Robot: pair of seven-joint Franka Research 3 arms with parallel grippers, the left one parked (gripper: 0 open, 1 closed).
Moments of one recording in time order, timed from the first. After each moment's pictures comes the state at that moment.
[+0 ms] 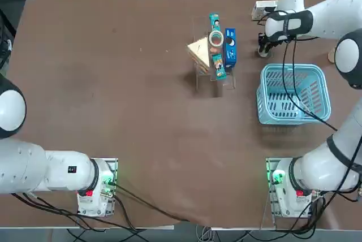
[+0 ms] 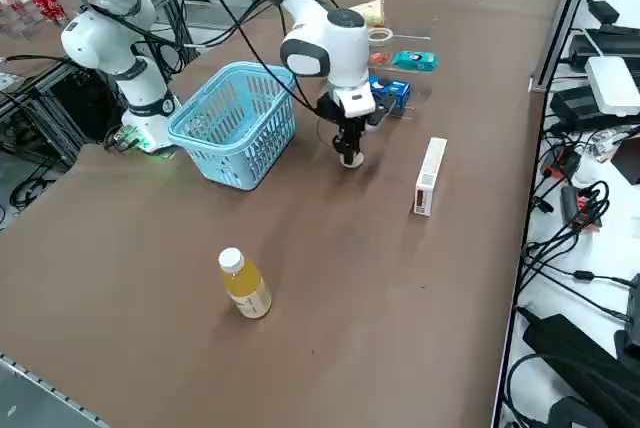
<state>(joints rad) 0.06 0.46 0.04 -2.07 -0.04 2.52 0.23</state>
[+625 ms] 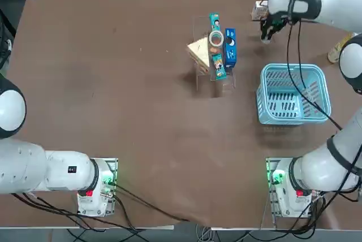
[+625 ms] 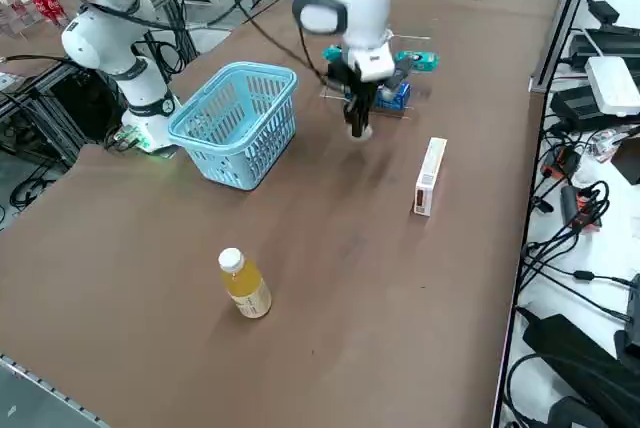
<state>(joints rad) 0.08 0.38 0.05 -1.84 -0.03 2.14 0.24</state>
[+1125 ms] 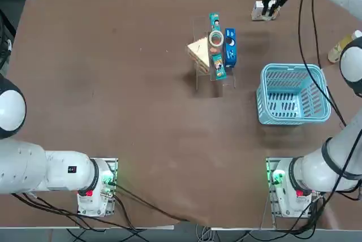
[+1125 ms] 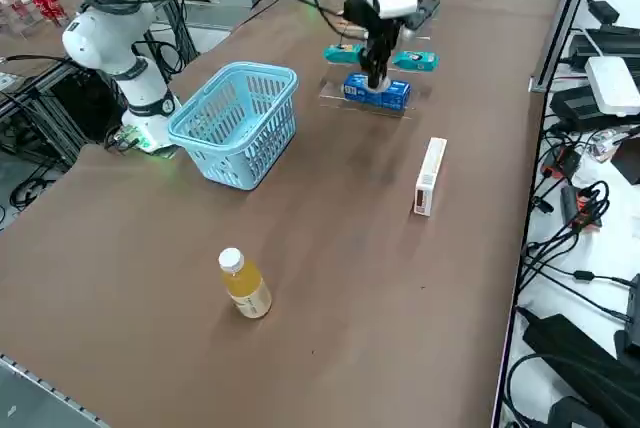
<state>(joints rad) 0.12 0.37 0.05 -1.59 0.06 1.89 0.33</state>
